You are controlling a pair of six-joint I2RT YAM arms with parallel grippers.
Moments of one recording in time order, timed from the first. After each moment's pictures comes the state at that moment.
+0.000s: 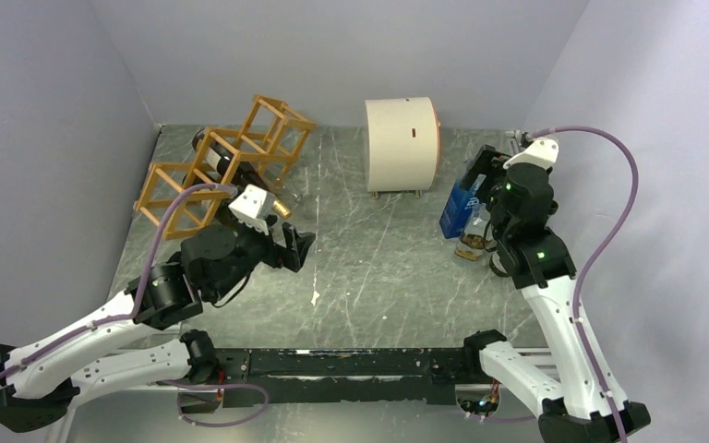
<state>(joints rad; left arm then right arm) -1.06 0.76 0.91 -0.35 -0.45 -0.30 0.28 0.89 1.11 -0.45 0.49 0.27</state>
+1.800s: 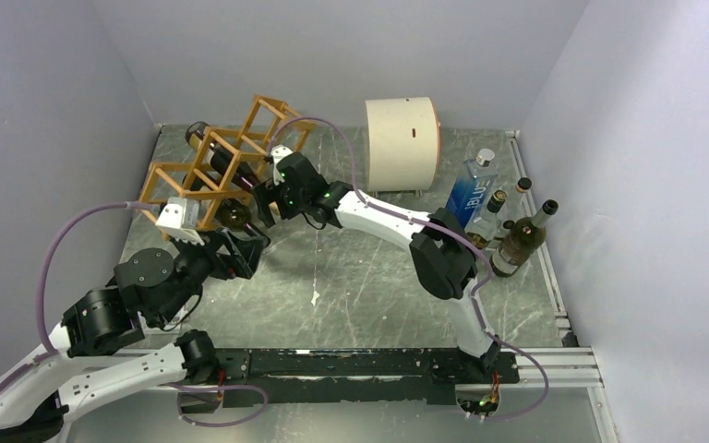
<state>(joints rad) -1.06 0.50 0.96 -0.66 -0.61 -0.53 0.90 2.12 1.74 -0.21 -0.04 0.25</state>
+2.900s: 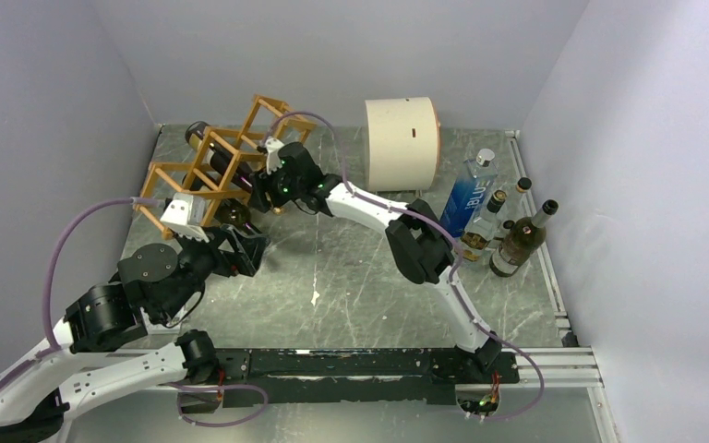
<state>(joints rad) -1.06 0.53 0.98 -0.65 -0.60 -0.49 0.83 2.36 1.94 -0.05 -0.30 0.23</state>
